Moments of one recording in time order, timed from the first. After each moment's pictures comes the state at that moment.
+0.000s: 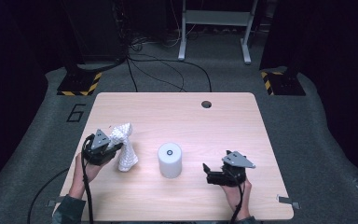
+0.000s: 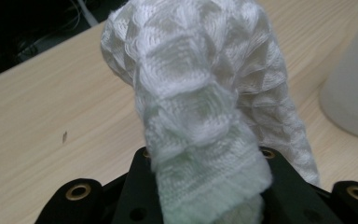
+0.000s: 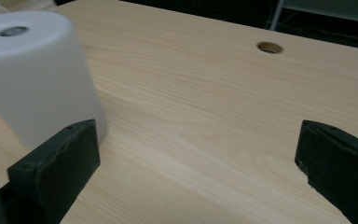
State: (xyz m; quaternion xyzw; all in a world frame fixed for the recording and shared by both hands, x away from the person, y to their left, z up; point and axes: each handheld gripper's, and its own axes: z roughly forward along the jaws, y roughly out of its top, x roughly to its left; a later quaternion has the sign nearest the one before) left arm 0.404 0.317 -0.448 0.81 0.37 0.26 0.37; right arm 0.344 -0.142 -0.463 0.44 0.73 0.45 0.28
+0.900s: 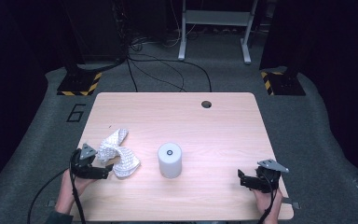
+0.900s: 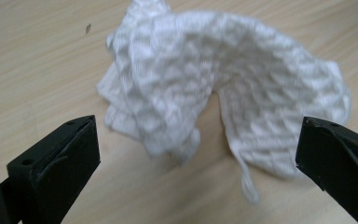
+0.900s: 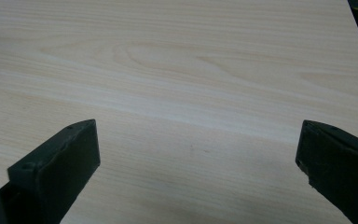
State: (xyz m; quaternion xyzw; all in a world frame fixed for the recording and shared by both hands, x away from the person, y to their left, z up) left arm 0.364 0.356 -0.484 0.80 0.46 0.25 0.31; right arm 0.344 -0.244 -0.507 0.57 0.69 0.36 0.25
